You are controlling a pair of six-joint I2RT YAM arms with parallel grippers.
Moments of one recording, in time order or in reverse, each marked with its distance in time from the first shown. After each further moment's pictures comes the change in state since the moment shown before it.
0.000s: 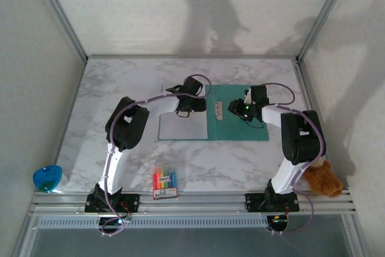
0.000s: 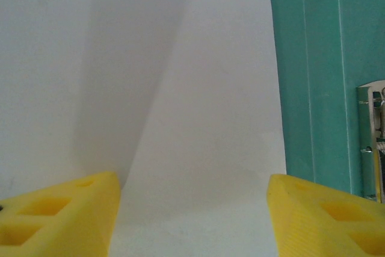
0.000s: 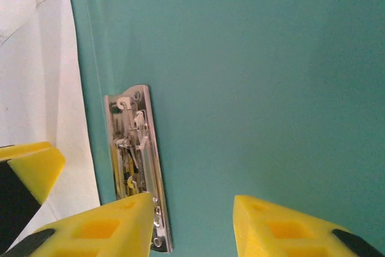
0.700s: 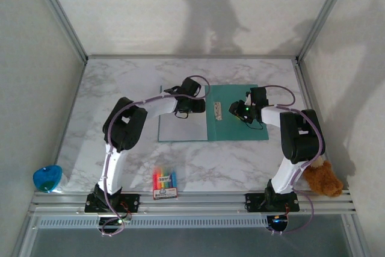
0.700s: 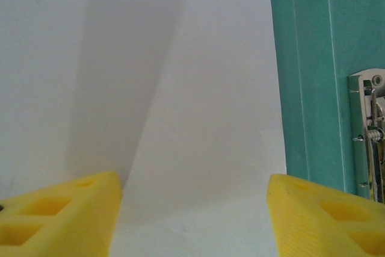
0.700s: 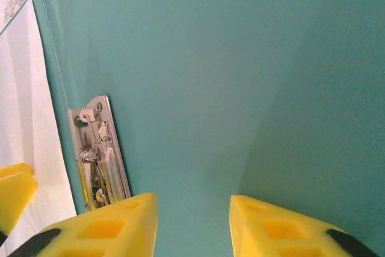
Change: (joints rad) left arm 0.012 -0.029 -0.050 0.021 0.029 0.000; right arm 0.000 0.006 -0.011 0.010 0.034 0.029
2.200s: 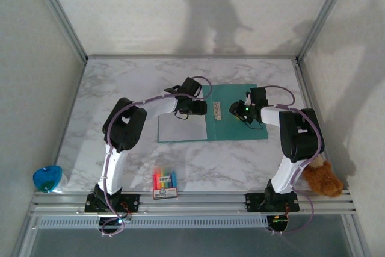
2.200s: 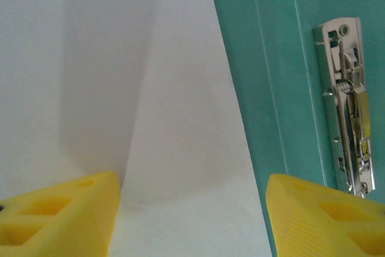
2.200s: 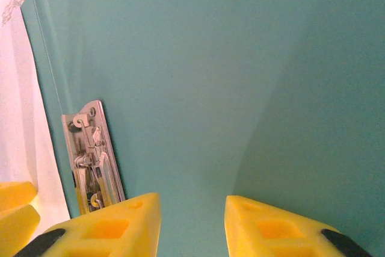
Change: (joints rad) left arm -0.011 -0.006 0.015 -0.053 0.092 0.071; right arm 0.000 0.020 0.000 0.023 -0.003 0.011
